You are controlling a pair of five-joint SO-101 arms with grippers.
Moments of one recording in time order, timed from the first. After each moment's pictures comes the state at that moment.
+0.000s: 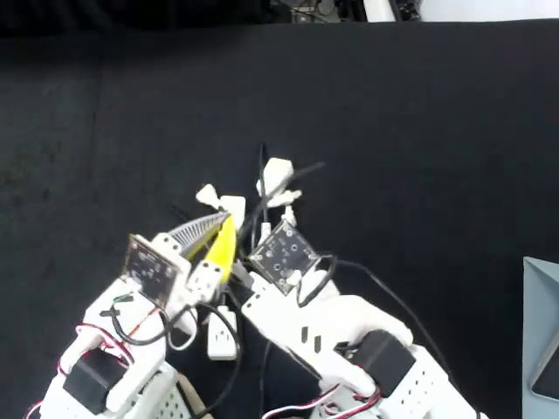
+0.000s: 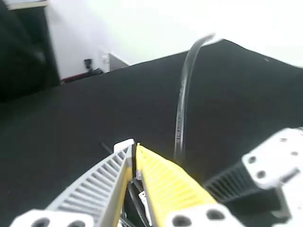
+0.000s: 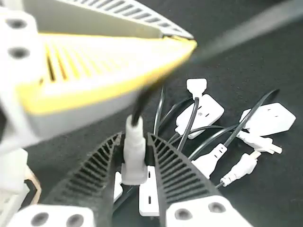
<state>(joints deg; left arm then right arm) 30.2 -104.2 74.4 50.6 -1.6 -47.6 -87.5 71.7 58.8 1.5</state>
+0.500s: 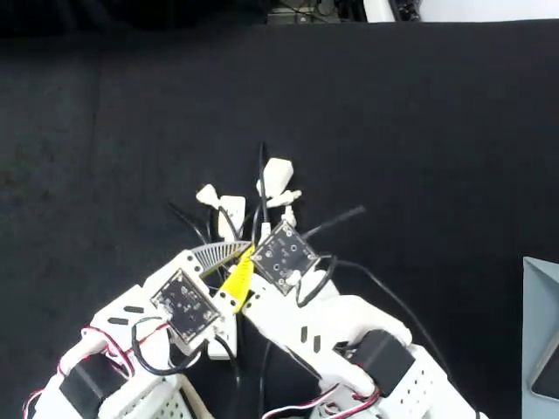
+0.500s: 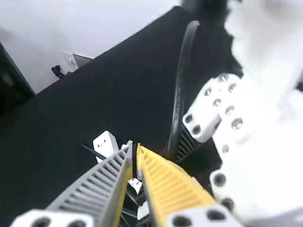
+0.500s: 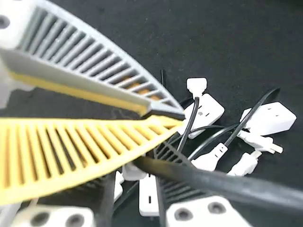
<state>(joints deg) 38.4 -104.2 72.1 59.1 -13.1 -47.6 -87.5 71.9 58.8 1.5</state>
